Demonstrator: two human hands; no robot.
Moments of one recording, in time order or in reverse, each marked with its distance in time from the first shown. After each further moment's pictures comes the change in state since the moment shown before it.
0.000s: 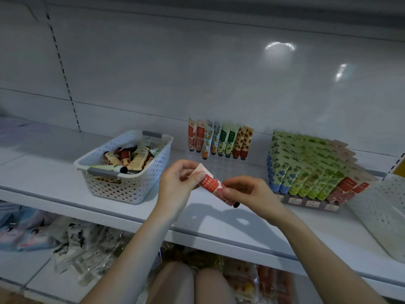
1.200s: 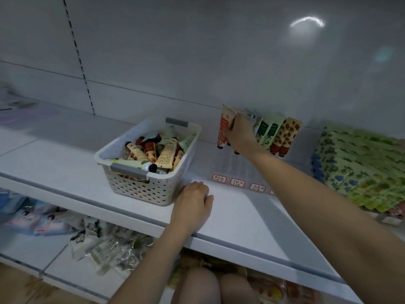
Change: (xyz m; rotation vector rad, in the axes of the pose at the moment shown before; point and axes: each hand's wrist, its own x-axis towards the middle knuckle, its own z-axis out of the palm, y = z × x) left_hand 0.045 -0.112 -0.050 0.944 -0.188 0.245; right_hand 0.219 0.005 0.059 -0.598 0.348 0.089
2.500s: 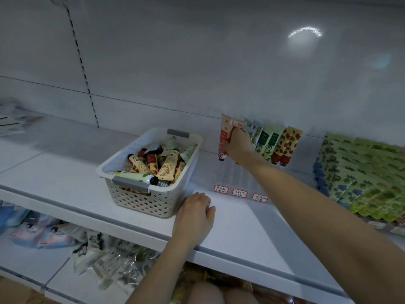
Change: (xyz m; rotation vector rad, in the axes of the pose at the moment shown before) left_hand -0.001 0.001 0.000 0.014 0.018 -0.012; right_hand -0.005 -0.009 -0.005 -0.188 -0.125 0.015
